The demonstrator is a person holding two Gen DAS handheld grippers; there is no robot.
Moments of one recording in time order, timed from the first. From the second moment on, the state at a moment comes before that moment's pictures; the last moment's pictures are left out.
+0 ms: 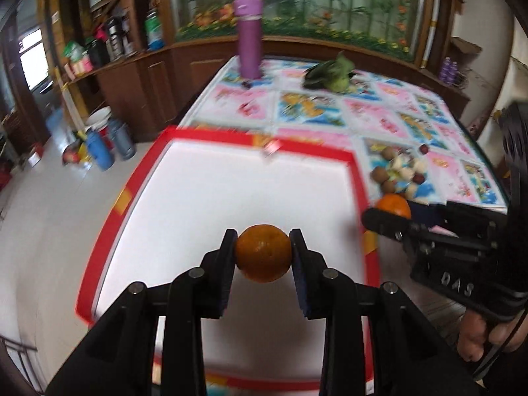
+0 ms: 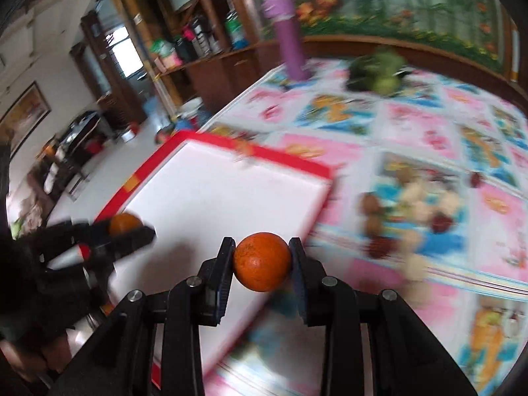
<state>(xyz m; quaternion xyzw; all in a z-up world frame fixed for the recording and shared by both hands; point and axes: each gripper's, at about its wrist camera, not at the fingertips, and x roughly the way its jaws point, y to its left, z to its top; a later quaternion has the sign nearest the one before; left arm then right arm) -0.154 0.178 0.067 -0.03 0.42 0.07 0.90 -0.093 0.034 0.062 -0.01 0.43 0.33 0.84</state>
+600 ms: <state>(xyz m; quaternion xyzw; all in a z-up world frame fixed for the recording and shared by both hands) -0.184 0.212 0.031 -0.05 0.45 0.16 0.88 -0.115 0.077 0.040 -0.06 0.45 0.34 0.82</state>
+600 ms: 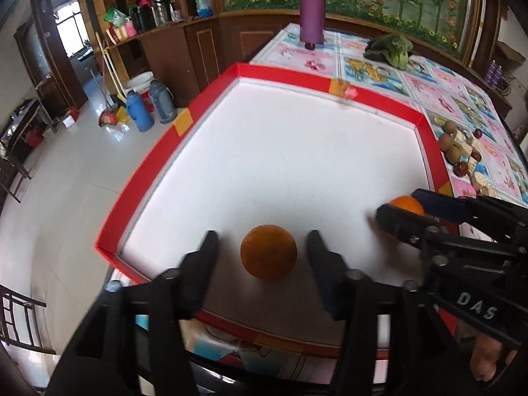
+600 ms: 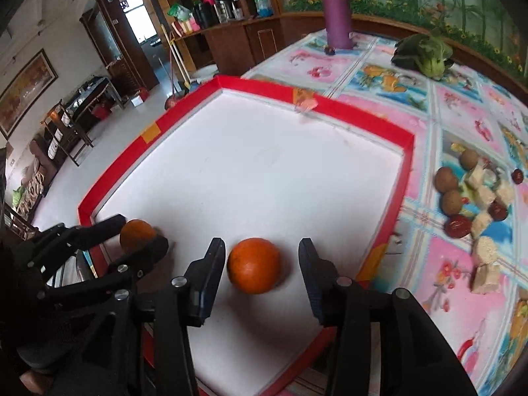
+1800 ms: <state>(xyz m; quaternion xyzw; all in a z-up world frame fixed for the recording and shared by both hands) -0.122 0.051 0.073 0.05 0.43 -0.02 0.90 -0.073 -0.105 0.026 0.01 0.43 0.22 0.88</state>
